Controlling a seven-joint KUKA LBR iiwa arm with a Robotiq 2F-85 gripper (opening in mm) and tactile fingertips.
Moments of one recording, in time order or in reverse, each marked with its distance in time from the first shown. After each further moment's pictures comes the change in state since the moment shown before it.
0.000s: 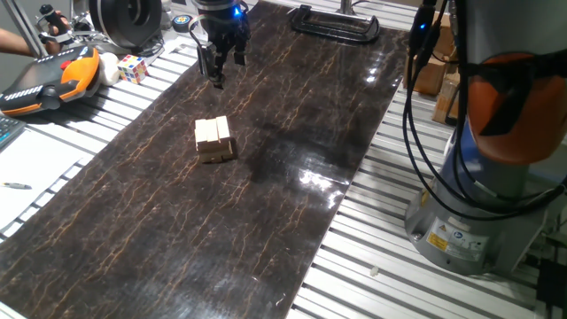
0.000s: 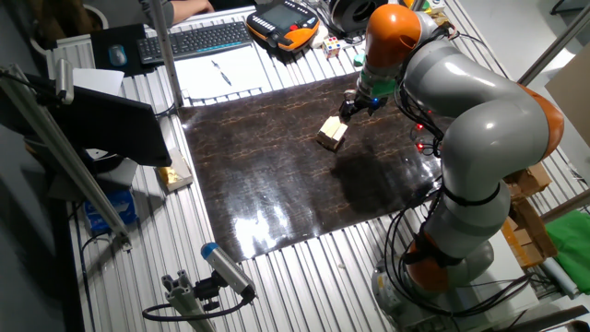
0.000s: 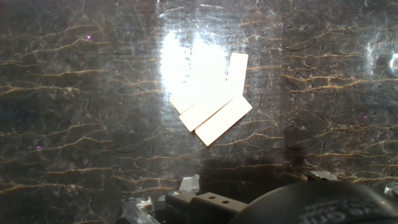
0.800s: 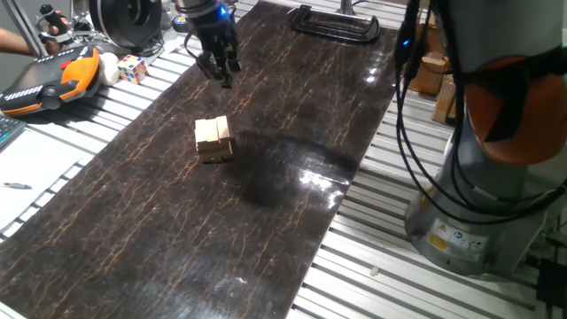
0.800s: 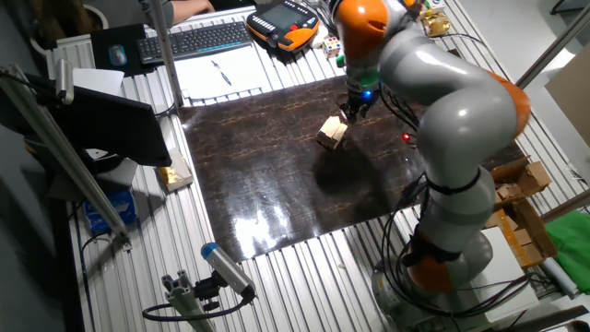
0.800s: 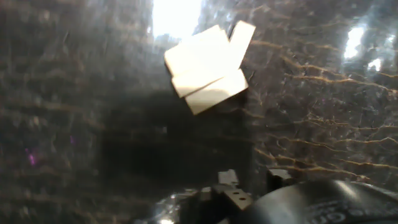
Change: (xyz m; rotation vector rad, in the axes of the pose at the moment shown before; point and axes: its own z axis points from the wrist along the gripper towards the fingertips) arm 0.001 -0.001 0.000 0.139 0.231 -0.258
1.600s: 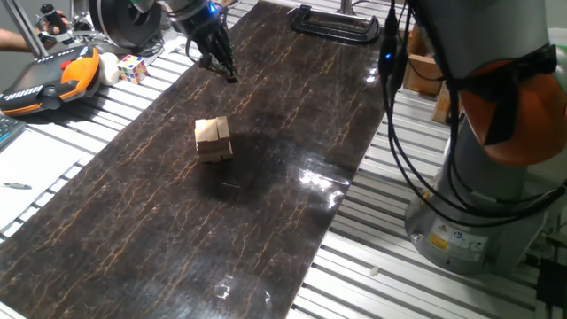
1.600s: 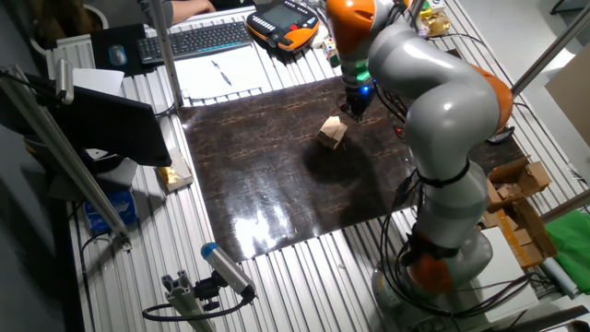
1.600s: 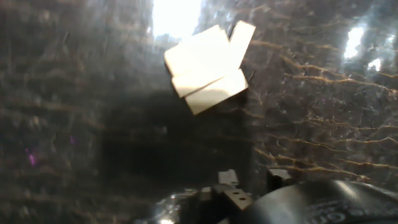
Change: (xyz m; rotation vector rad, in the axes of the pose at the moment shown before) arm 0.000 0.000 0.000 -0.009 0.036 -0.056
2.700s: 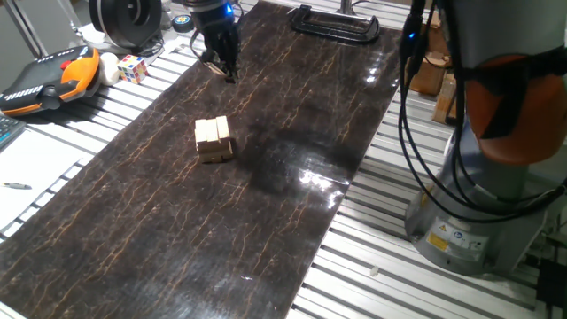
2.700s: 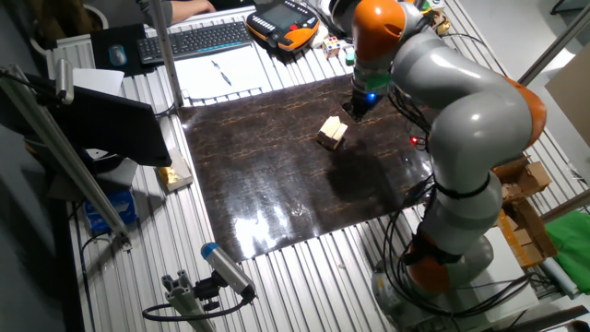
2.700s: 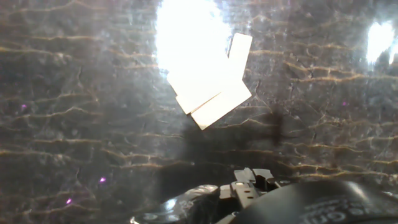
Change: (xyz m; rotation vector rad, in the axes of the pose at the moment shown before) arm -0.007 -0.003 0.002 -0.068 -0.157 0.254
